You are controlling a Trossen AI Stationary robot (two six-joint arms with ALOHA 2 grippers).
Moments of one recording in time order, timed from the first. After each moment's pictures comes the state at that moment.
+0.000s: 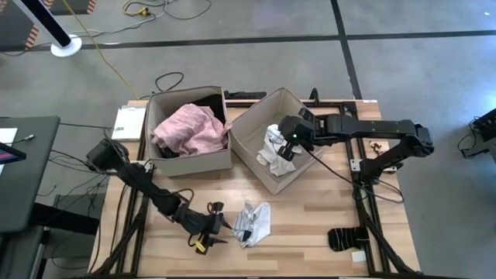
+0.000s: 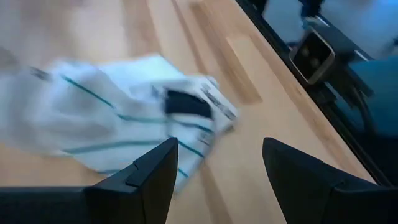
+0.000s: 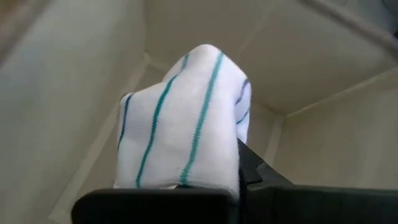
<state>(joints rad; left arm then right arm) -0.62 1.67 0.72 0.44 -0.25 -0.22 -0.10 1.41 1.33 -0.87 0.43 0.22</state>
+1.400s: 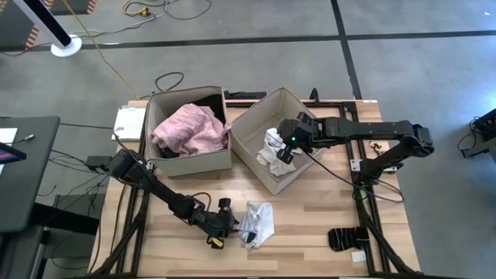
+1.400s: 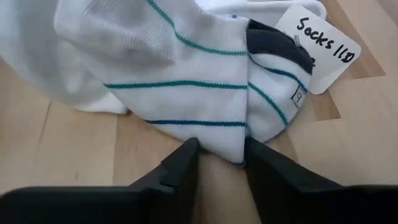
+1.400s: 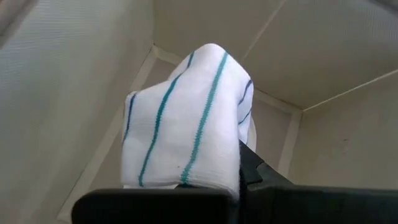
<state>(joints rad) -0.53 1.90 0.83 0.38 -0.33 -0.27 -0.10 1.41 1.26 -0.81 0.39 0.25</state>
